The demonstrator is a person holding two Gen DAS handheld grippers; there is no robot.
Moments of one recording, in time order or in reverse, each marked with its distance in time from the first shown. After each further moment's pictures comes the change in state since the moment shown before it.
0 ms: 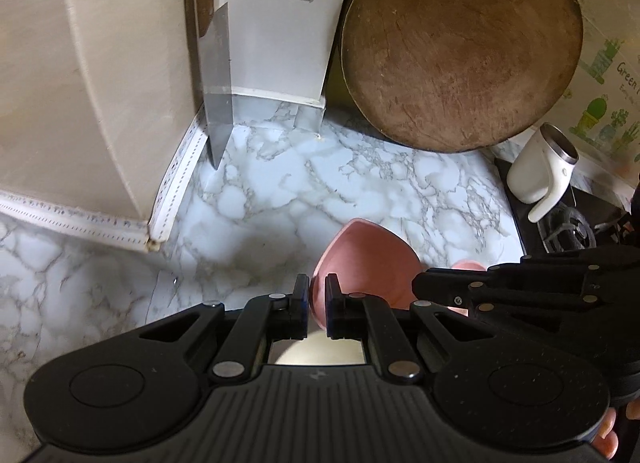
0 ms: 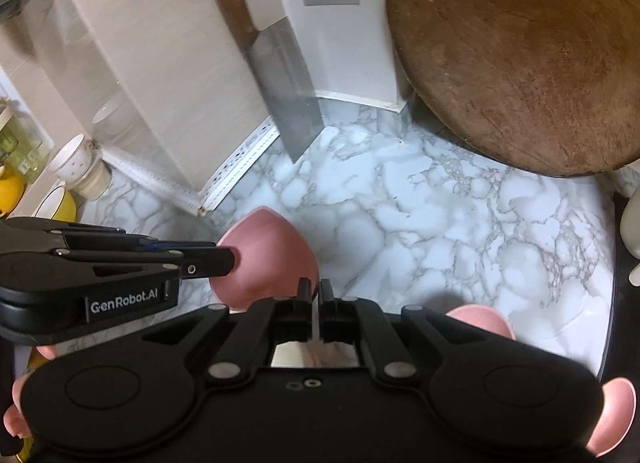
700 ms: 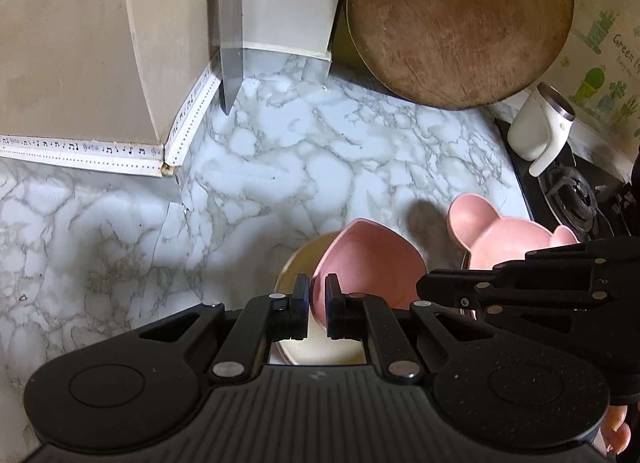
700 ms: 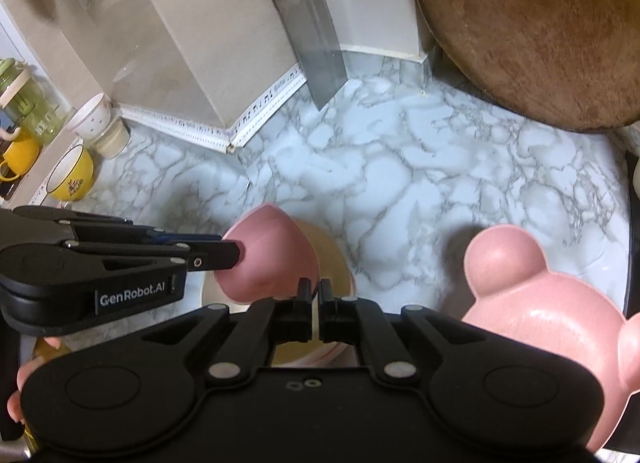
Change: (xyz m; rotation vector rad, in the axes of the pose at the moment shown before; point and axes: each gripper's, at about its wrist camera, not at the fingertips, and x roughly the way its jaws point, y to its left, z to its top) left arm -0.009 0.009 -0.054 0.002 0.058 0.000; right arm -0.002 0.018 -0.047 -0.006 0.081 0.032
